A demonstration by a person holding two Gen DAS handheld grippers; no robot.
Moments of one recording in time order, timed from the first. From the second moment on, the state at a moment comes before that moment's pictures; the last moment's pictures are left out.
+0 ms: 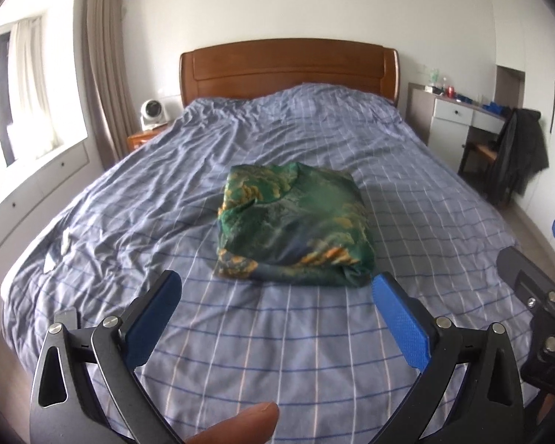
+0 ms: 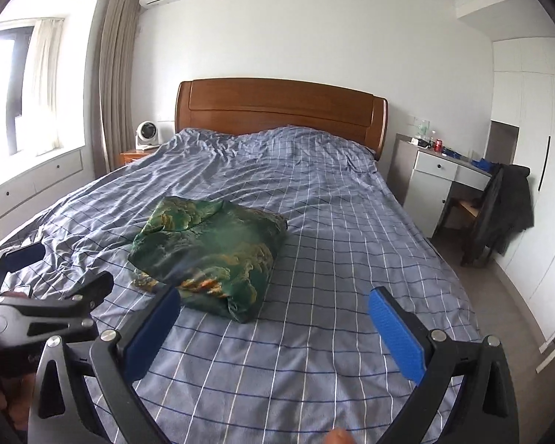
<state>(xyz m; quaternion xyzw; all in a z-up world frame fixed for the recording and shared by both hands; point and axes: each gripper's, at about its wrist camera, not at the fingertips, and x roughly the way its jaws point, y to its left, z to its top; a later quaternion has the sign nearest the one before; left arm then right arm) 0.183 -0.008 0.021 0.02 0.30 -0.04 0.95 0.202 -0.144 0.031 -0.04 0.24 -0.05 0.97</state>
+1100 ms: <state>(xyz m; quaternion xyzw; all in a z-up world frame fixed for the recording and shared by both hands) 0.157 0.004 0.027 0.03 0.29 0.01 0.96 0.177 -0.125 0.039 -0.03 0.26 -0.04 0.96</state>
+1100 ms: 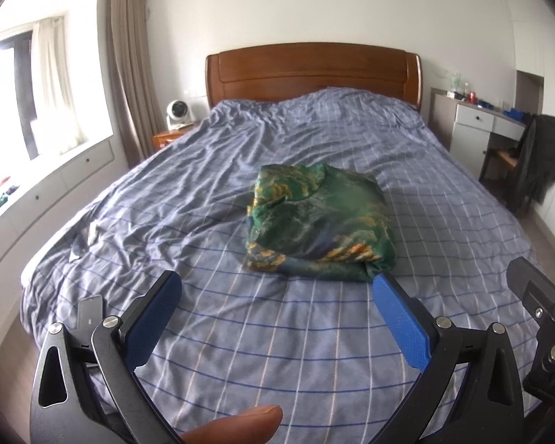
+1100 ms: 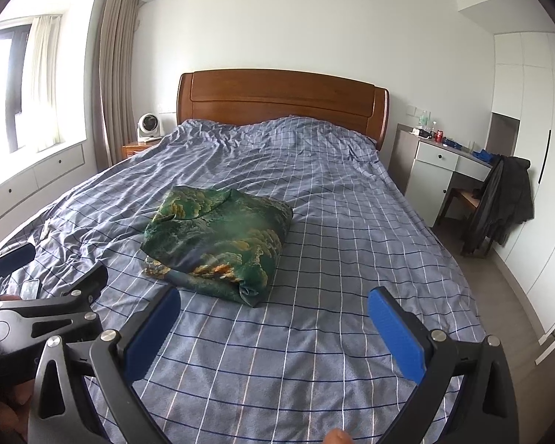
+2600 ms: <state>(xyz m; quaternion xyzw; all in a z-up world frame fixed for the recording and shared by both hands) 0.151 0.011 0.041 0.03 0.27 0.03 0.96 0.176 -0.112 0.035 -0.02 0.28 -0.04 0.96</state>
